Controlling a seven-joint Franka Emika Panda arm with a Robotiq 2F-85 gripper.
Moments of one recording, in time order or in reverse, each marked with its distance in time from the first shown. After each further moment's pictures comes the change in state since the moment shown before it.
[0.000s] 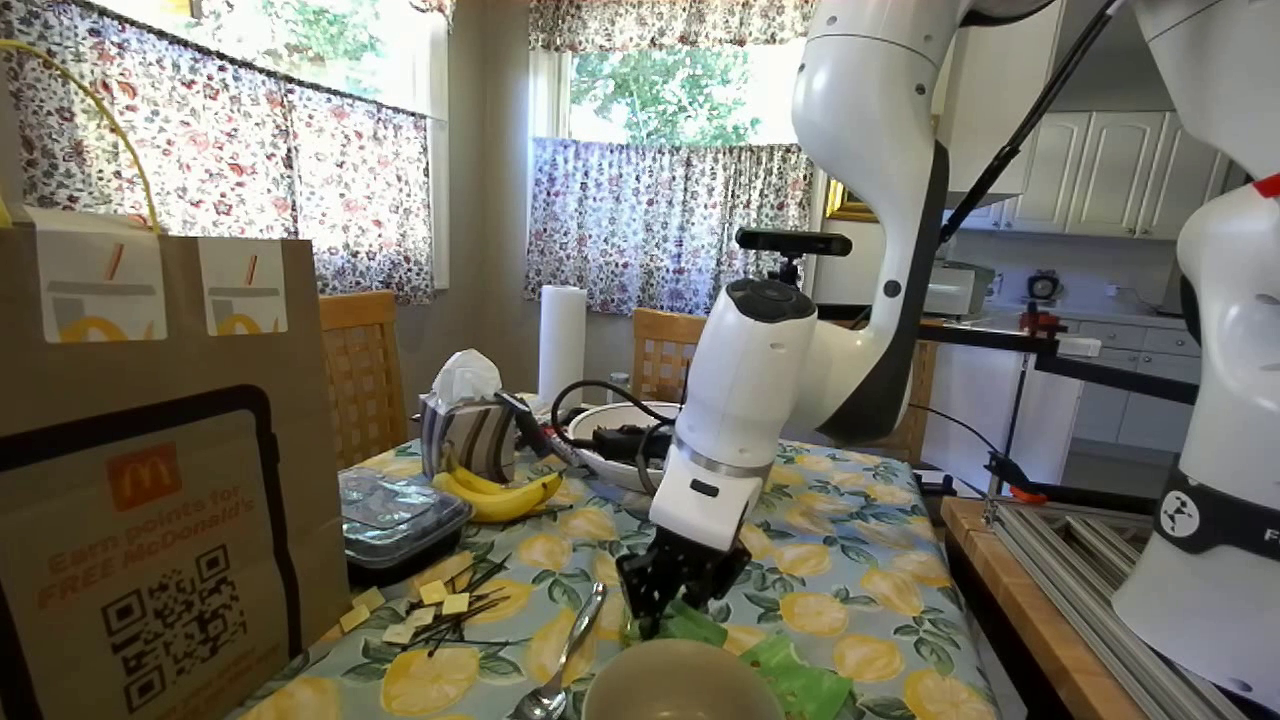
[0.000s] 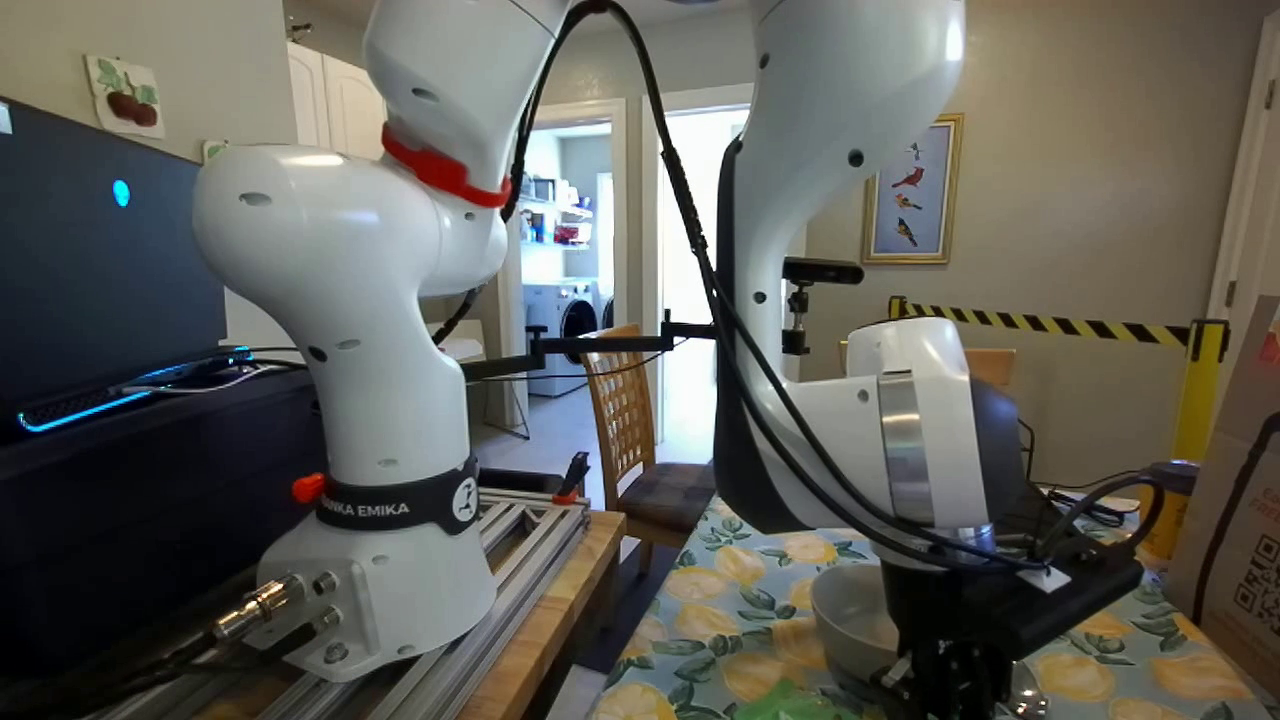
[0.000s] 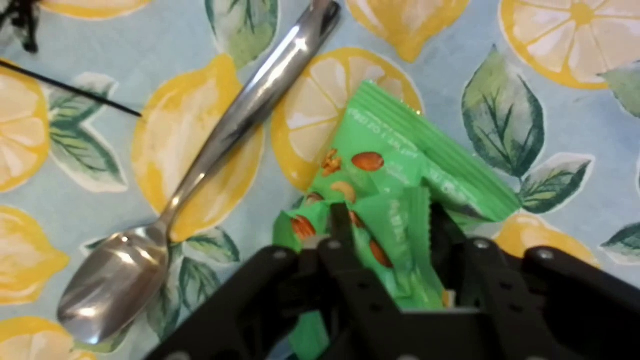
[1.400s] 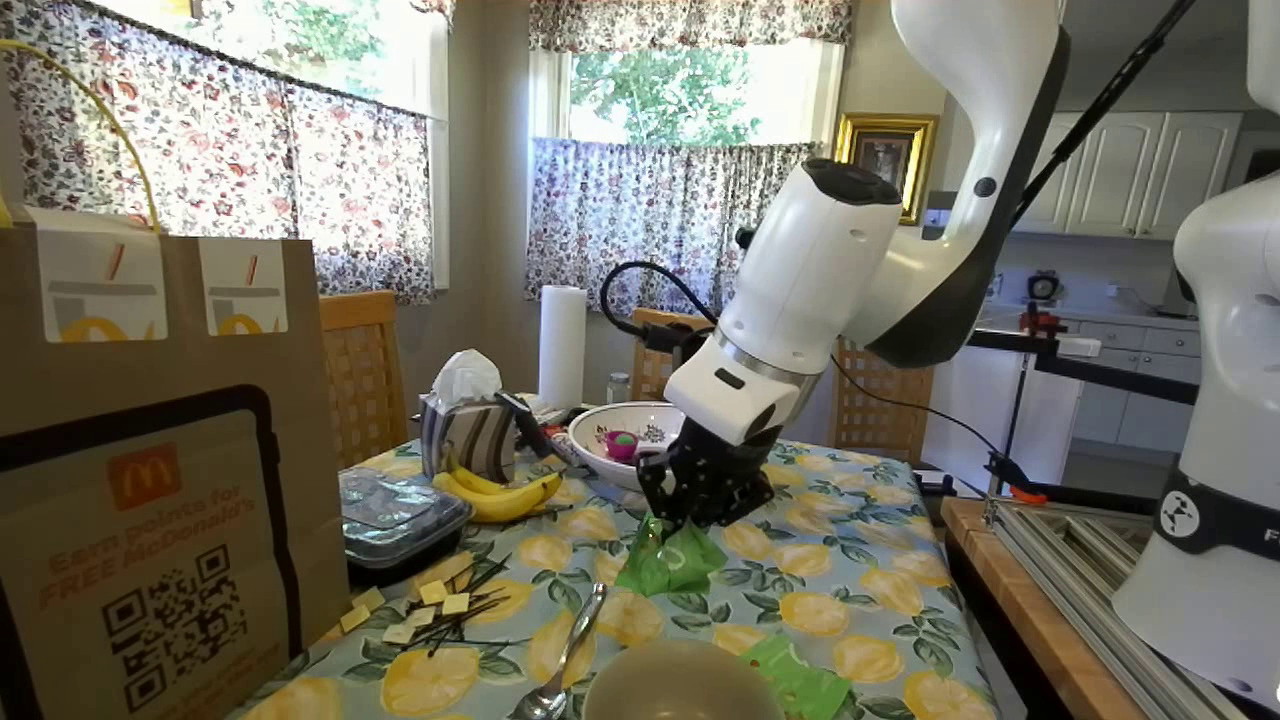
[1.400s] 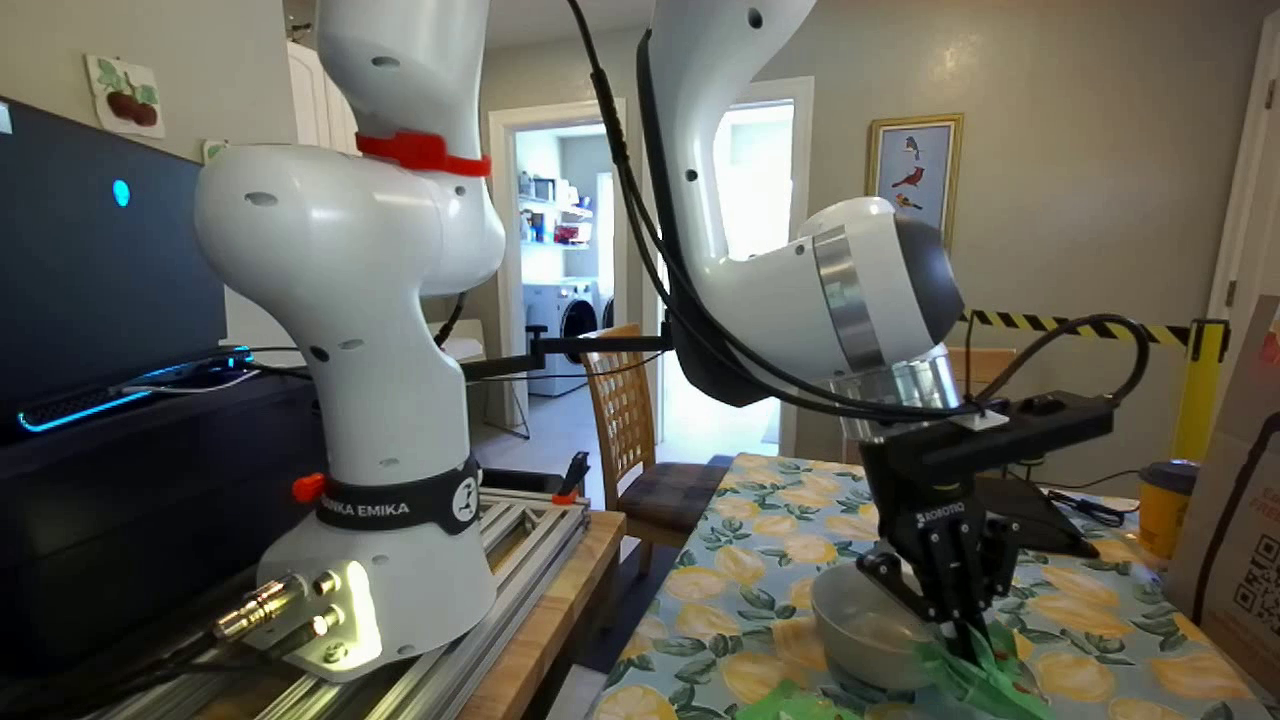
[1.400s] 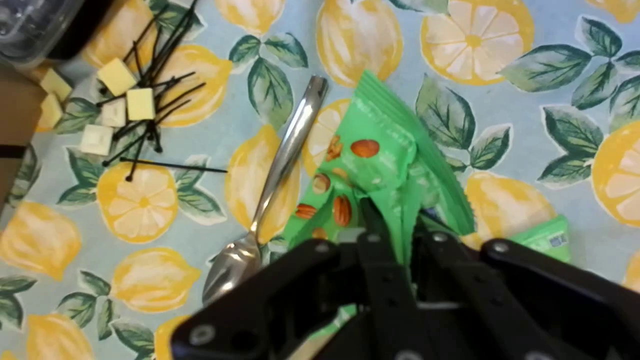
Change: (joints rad) arm 0.031 -0.337 0.038 -0.195 0.041 -0.117 0.268
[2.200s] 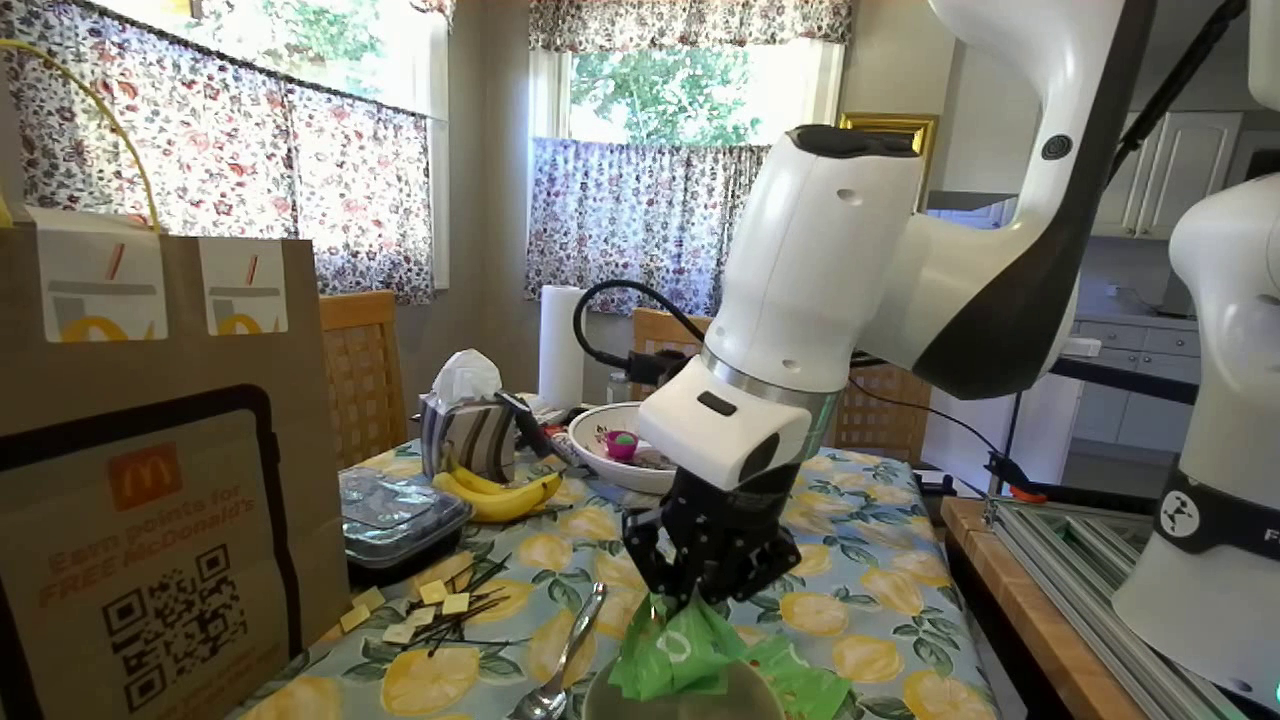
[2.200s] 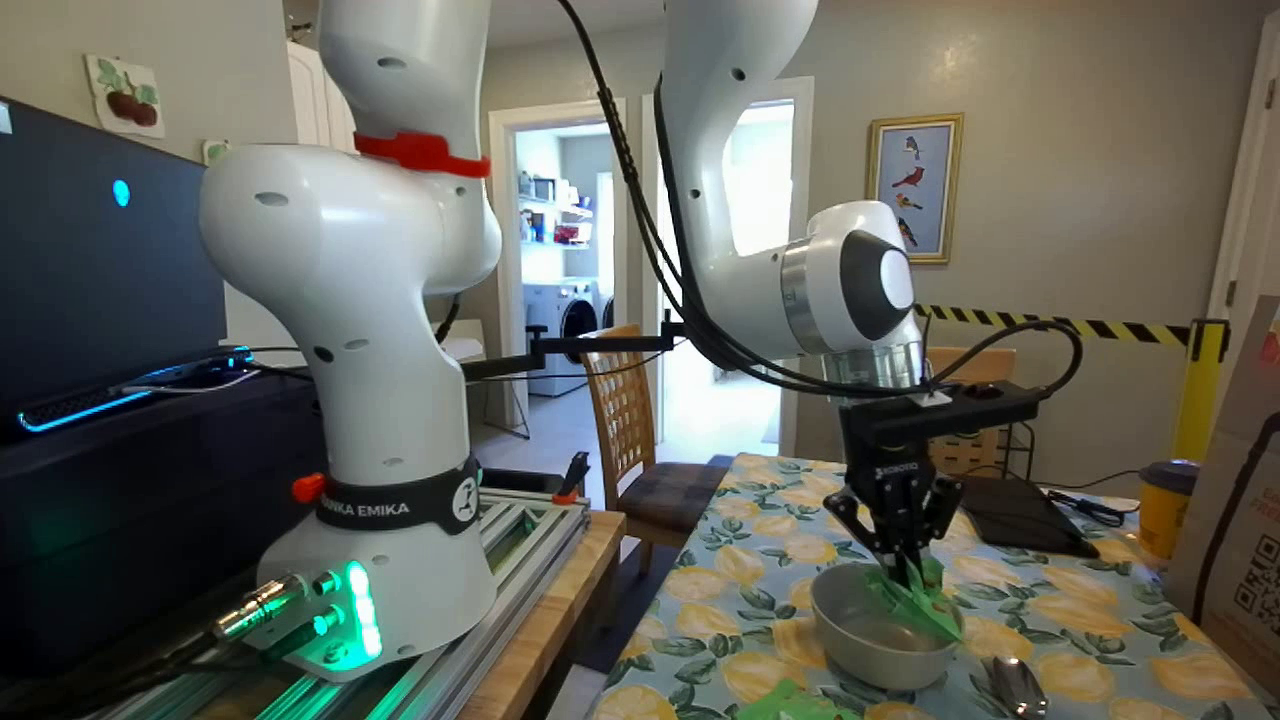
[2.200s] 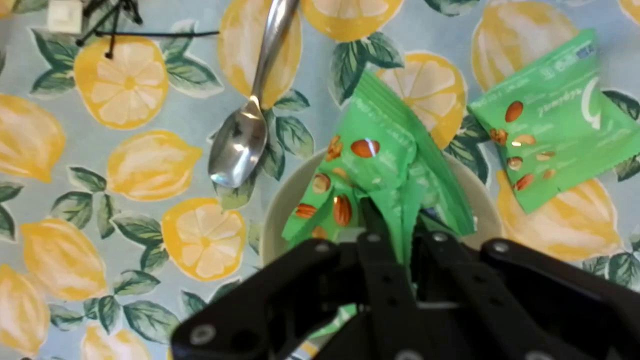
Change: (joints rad) arm 0.045 0.012 0.186 -0.012 0.477 -0.065 -0.178
